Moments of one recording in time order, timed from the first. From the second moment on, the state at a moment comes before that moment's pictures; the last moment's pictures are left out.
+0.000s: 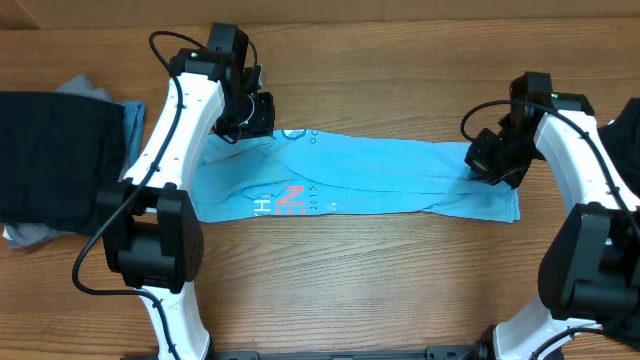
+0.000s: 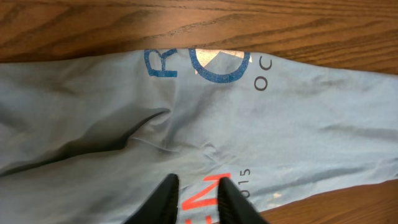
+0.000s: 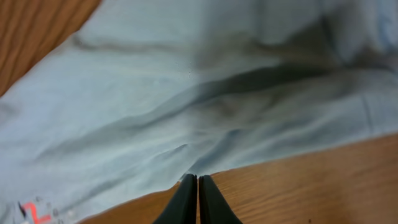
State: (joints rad) left arm -0.17 2.06 1.82 -1.14 0.25 -0.23; right arm -0.12 1.84 1.40 -1.13 -0.20 0.54
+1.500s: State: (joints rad) left arm -0.17 2.06 1.82 -1.12 0.23 -0.23; right arm -0.12 1.84 1.17 -0.85 -0.06 0.86
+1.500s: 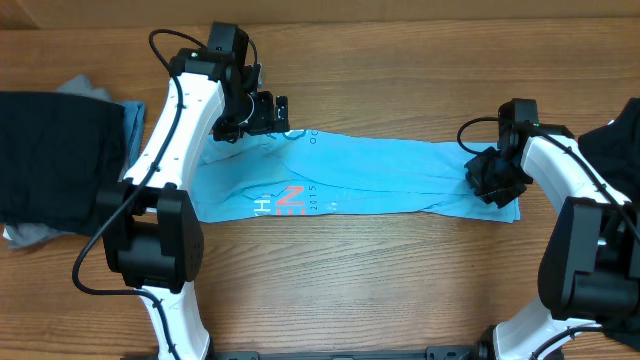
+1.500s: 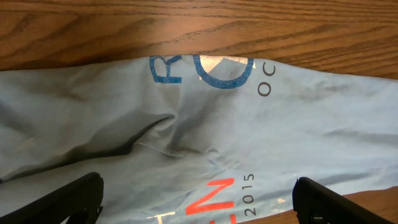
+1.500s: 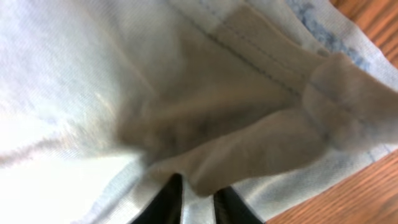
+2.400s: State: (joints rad) left arm -0.17 2.06 1.82 -1.12 0.23 -0.23; right arm -0.12 1.73 1.17 -0.98 -0.06 0.83
